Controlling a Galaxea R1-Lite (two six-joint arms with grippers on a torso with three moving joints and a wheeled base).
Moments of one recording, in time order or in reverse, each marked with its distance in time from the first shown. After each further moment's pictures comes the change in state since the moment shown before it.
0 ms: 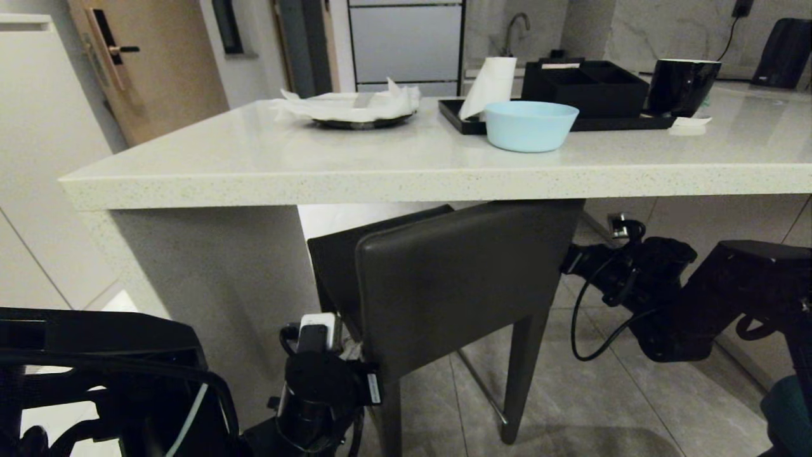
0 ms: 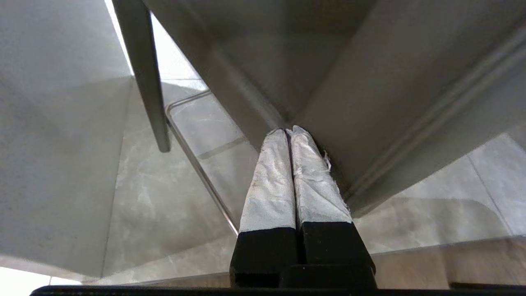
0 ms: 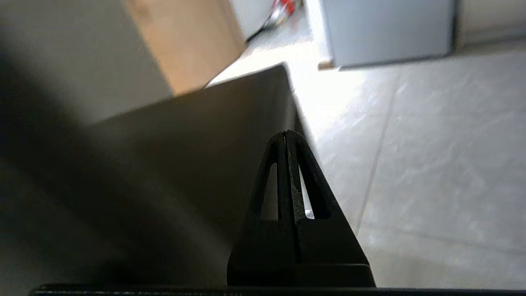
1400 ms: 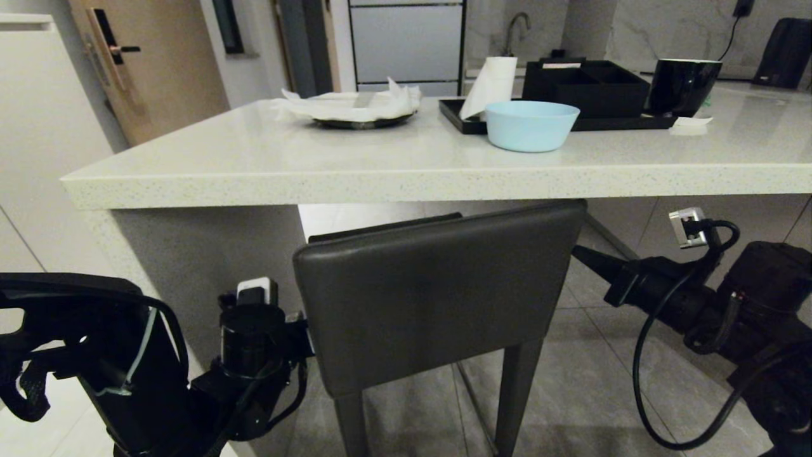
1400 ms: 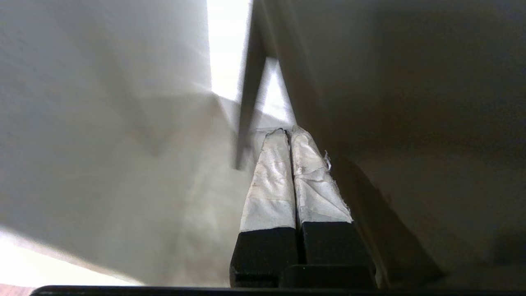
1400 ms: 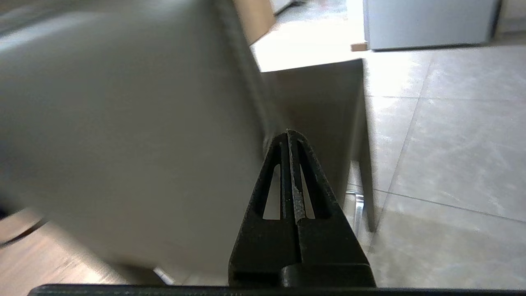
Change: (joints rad) left arm 0.300 -0.018 -0.024 0.005 -0.081 0.054; right arm 0.144 -0.556 0.591 0.001 0.026 -0.058
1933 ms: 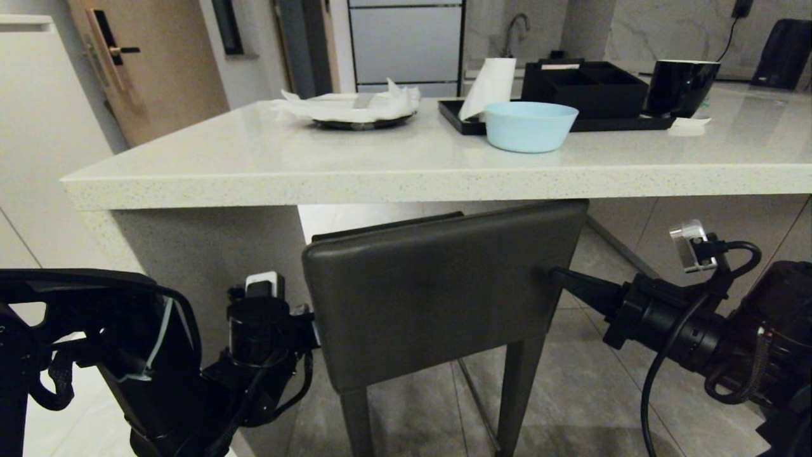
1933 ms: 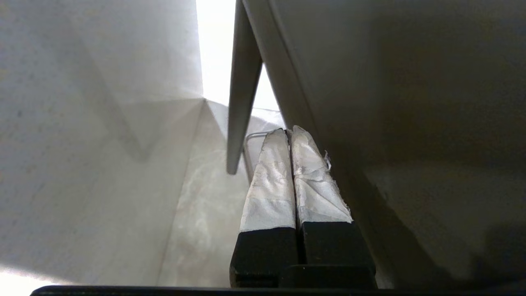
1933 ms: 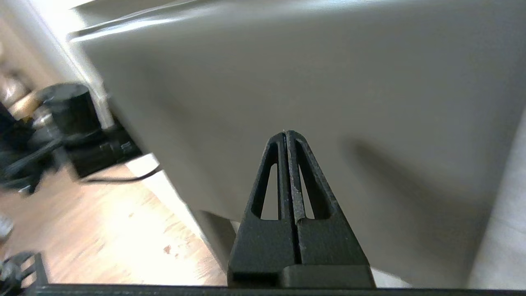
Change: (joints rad) left arm 0.030 0.032 -0.043 -0.007 -0.029 0.028; right arm 0.116 -0.125 0.134 -0.006 0.010 -0.014
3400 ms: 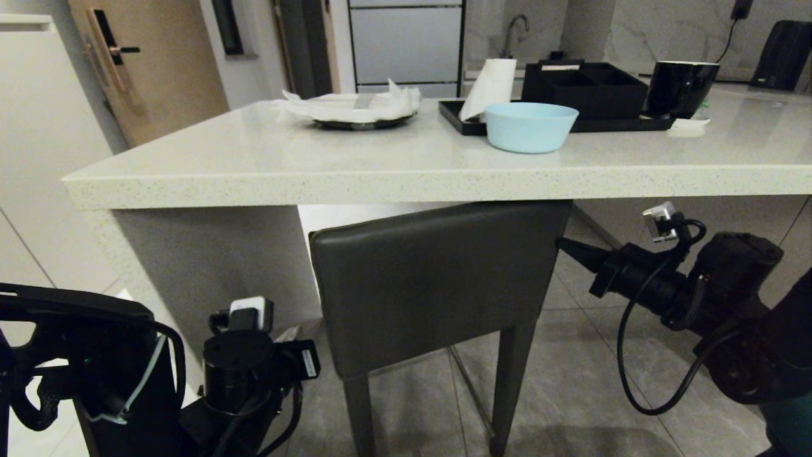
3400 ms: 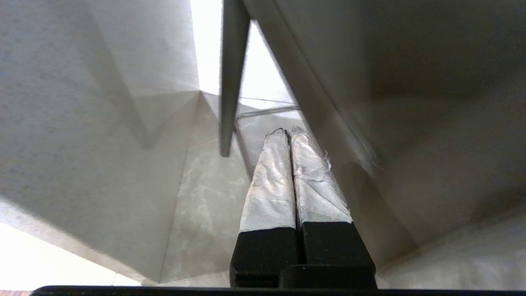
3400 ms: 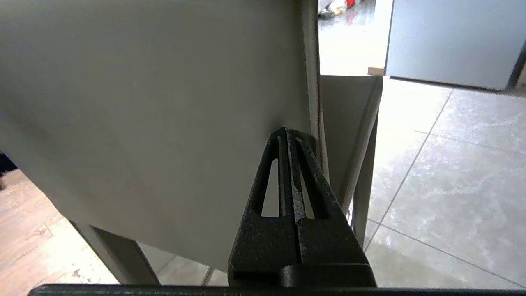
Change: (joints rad) left arm -0.063 -0.027 0.203 -0.170 0.040 0.003; right arm -0.217 0.309 -0.309 -0.004 0.125 -0.106
